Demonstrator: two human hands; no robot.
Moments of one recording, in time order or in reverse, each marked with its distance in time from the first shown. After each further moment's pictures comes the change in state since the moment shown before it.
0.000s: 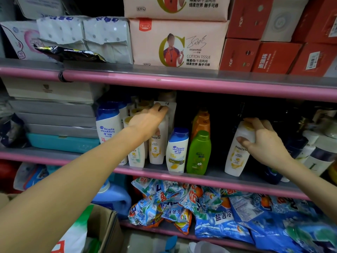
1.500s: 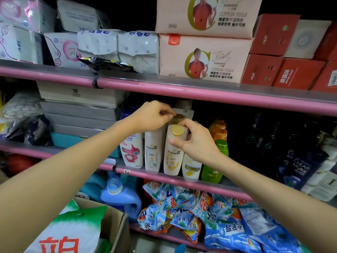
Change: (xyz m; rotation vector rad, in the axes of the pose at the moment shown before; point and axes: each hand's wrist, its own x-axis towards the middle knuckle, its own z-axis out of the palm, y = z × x) left_hand -0.018 -0.048 -0.046 -0.661 0.015 -0.019; right_hand -0.010 -0.179 0.052 0.398 -0.114 -0.377
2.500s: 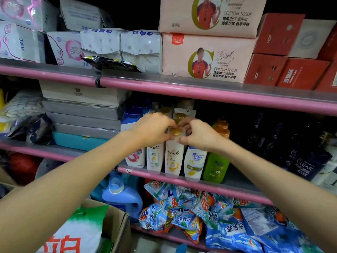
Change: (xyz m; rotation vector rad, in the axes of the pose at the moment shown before) left_hand -0.021 -0.002 0.018 0.459 -0.061 0.116; right_hand 0.031 0.008 -0.006 -0.137 -0.226 0.068
